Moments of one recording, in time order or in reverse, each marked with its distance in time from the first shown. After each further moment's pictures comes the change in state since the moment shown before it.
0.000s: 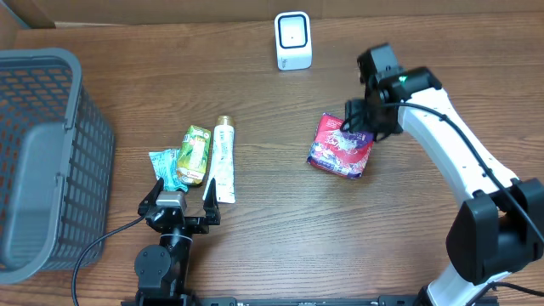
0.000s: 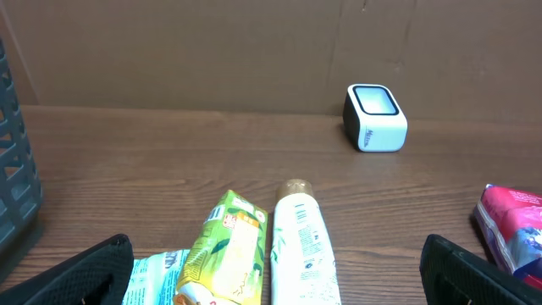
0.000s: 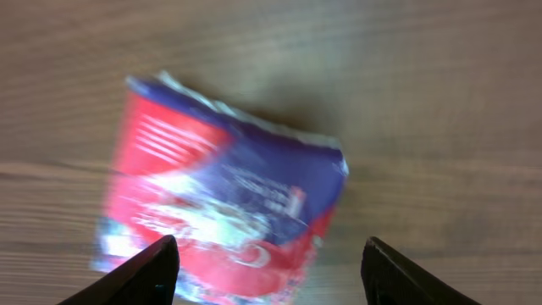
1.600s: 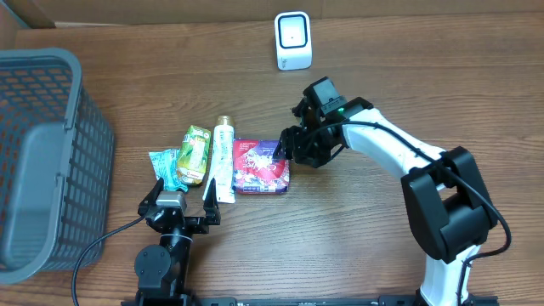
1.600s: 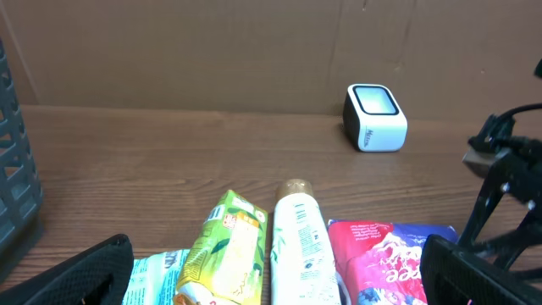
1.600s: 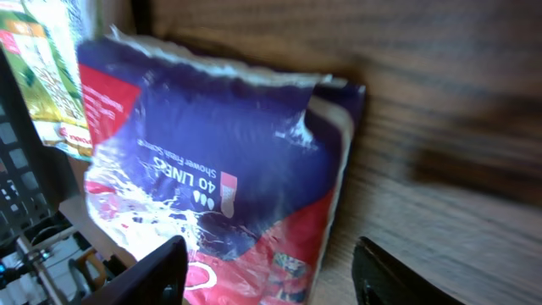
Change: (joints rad) left arm 0.000 0.000 0.000 0.000 0.000 0.000; right arm 0.196 0.193 -0.154 0.367 -0.603 0.182
